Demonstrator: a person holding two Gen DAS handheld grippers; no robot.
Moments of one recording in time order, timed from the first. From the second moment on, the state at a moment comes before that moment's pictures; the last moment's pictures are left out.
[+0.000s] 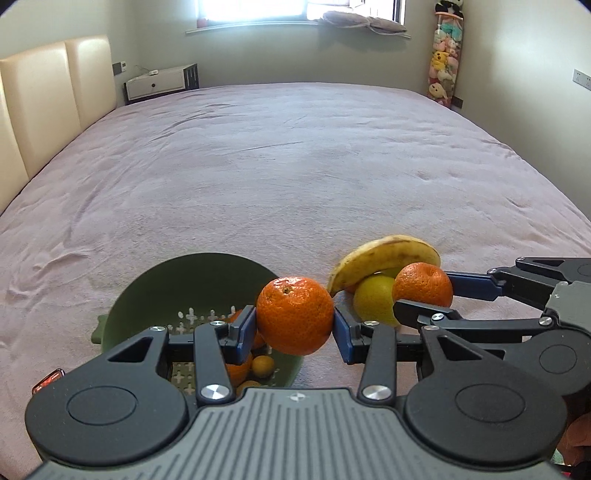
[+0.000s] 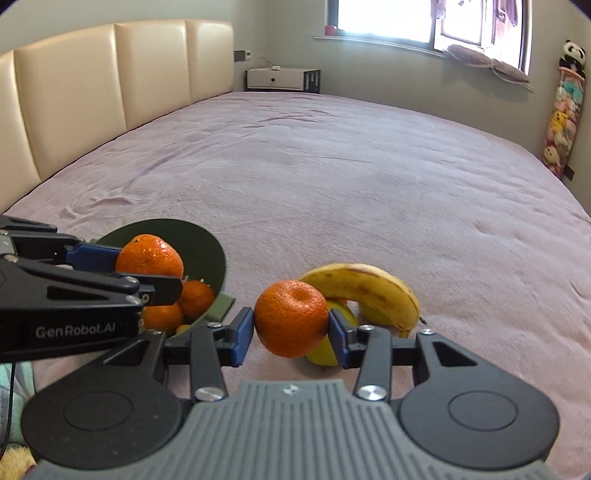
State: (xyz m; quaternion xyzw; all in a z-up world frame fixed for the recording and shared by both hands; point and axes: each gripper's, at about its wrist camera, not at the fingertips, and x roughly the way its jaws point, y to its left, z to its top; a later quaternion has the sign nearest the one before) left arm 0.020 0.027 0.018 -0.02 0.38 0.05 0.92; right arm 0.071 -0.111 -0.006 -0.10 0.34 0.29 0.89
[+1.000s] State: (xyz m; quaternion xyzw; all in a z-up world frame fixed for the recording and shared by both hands) left arm 0.031 0.122 -0.006 -0.09 0.44 0.16 0.88; right arm 0.088 0.008 -0.021 -0.24 0.31 0.43 0.82
